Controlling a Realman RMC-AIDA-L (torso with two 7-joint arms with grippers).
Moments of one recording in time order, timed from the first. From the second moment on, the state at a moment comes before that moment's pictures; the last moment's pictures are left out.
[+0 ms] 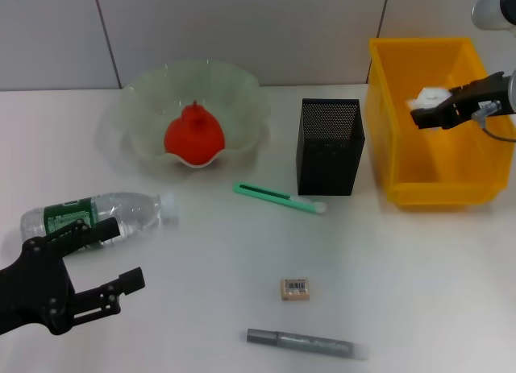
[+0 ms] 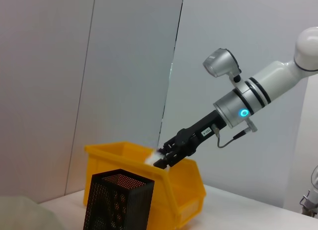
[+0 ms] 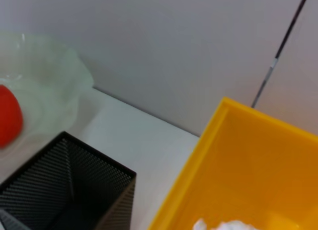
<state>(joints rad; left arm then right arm) -0.21 -2.03 0.78 0.65 1.65 1.77 -1.13 0.57 2.08 -1.22 -1.29 -2.67 -1.05 2.53</state>
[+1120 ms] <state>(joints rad) -0.34 -1.99 0.72 1.03 1.85 1.76 -1.49 0.29 2.08 -0.82 -1.20 -1.83 -1.63 1.76</state>
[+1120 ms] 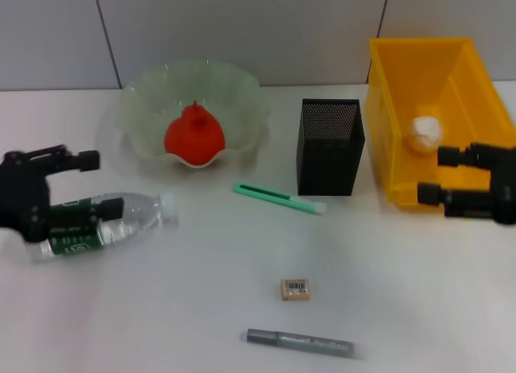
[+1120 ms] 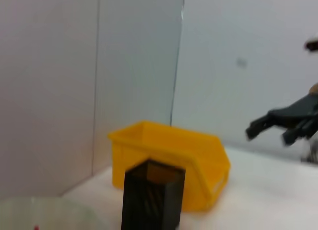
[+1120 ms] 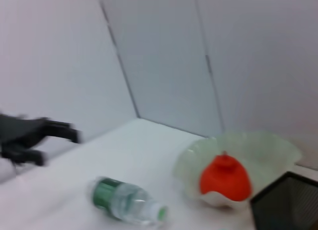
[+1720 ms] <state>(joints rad) -0.72 -2.07 0.79 1.17 2.57 1.66 -1.74 0.25 2.06 -0.69 -0.89 -1.80 -1.78 1.34</state>
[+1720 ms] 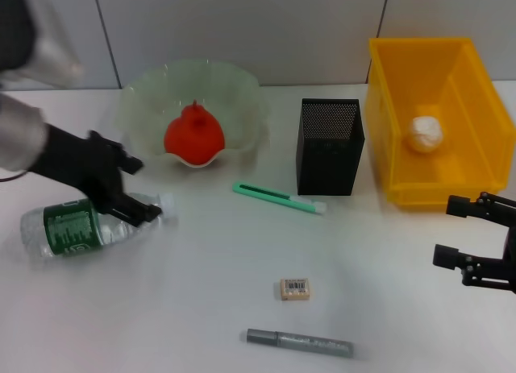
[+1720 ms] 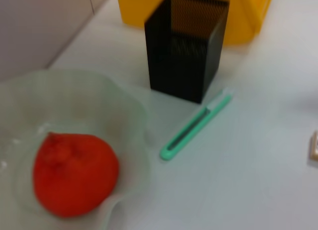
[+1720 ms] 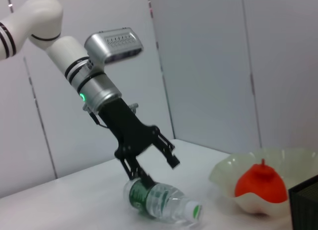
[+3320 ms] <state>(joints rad) -0.82 -2.08 1.48 0.89 2.76 1.15 -2.08 0.27 2.06 -0.66 -0.84 -1.79 -1.77 1.32</state>
